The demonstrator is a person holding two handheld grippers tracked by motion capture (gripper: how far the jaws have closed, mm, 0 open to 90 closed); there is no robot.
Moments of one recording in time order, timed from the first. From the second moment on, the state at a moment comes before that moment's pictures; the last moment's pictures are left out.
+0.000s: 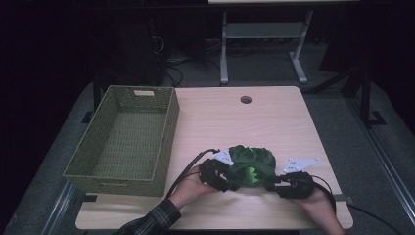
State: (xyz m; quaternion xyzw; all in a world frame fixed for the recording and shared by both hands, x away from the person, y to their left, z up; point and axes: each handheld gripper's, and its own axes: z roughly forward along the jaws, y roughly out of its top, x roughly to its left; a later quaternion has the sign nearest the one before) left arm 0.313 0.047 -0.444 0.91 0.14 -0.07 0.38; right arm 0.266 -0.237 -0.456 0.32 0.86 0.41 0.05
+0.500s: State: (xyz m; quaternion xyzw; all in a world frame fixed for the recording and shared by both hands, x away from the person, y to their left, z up) left arm 0.319 0.062 -0.413 0.90 0.14 -0.03 0.41; right arm 0.264 -0.247 -0.427 0.32 0.84 0.44 0.09
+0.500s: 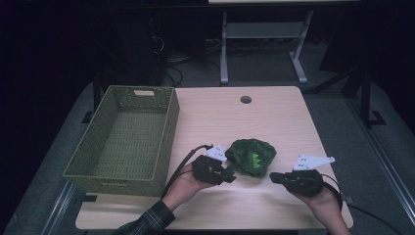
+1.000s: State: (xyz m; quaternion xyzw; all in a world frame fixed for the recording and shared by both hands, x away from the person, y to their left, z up) left arm 0.373 0.030 -0.406 0.90 0.19 0.01 0.40; right arm 0.328 -0.228 -0.425 0.34 0.83 0.43 0.09
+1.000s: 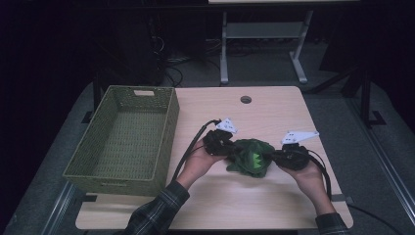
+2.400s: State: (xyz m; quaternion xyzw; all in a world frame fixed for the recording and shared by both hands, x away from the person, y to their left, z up) left arm 0.333 0.027 -0.433 0.91 0.15 -0.05 0.37; right arm 0.375 -0.224 -0.414 0.35 0.83 0.42 0.10
